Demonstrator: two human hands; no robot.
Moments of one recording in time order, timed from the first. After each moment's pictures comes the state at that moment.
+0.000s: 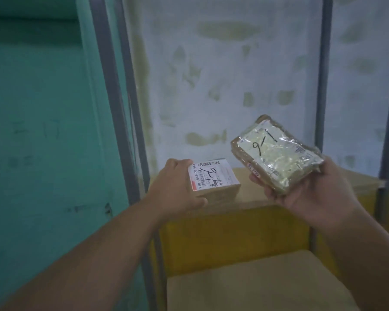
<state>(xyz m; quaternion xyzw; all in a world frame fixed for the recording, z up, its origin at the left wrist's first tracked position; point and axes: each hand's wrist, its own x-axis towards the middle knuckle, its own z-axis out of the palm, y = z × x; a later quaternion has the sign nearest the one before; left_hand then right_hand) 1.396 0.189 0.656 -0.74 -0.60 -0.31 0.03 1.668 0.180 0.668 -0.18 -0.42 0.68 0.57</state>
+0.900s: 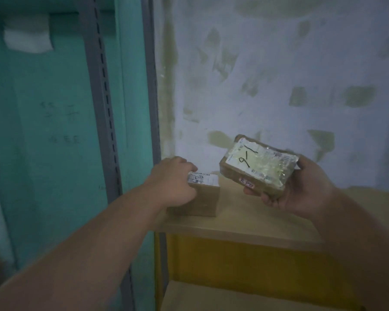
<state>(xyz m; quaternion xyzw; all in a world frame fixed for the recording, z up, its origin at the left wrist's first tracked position) 1.428 0.290 0.670 -0.63 -0.75 -0.18 0.09 1.685 0.397 0.677 -0.26 -0.48 0.77 0.33</state>
